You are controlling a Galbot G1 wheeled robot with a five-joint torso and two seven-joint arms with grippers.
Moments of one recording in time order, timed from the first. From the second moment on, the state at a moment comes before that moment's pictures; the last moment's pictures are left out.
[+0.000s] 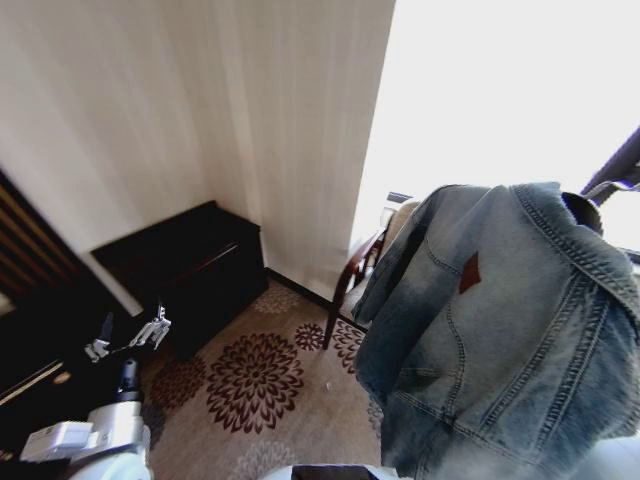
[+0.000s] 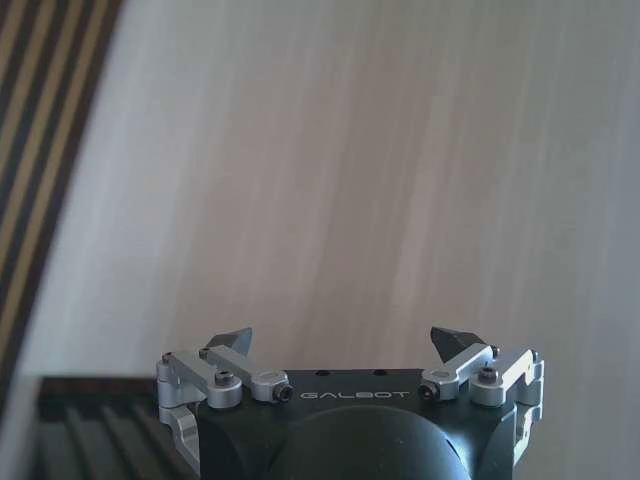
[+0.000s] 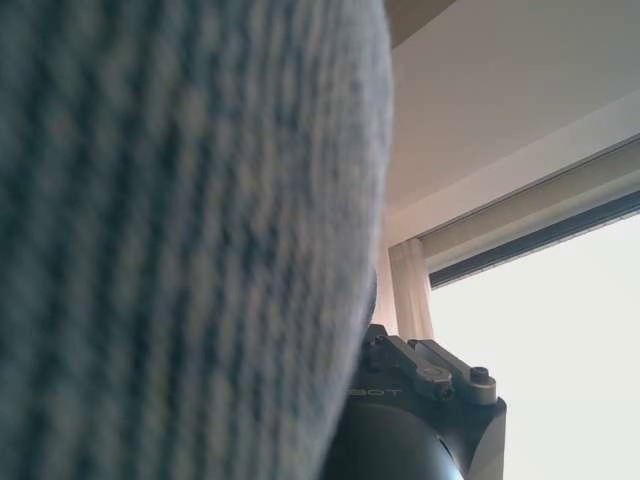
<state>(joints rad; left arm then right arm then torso) 1.85 -1.56 -0.87 -2.50 -0.46 -0.05 -0.09 -1.47 0.87 0.84 2.31 0.69 0.43 0.15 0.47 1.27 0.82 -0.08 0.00</state>
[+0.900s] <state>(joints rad) 1.85 -1.57 -0.87 -2.50 -0.46 -0.05 -0.09 -1.46 0.88 0.83 2.31 0.69 0.43 0.15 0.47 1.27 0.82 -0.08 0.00</state>
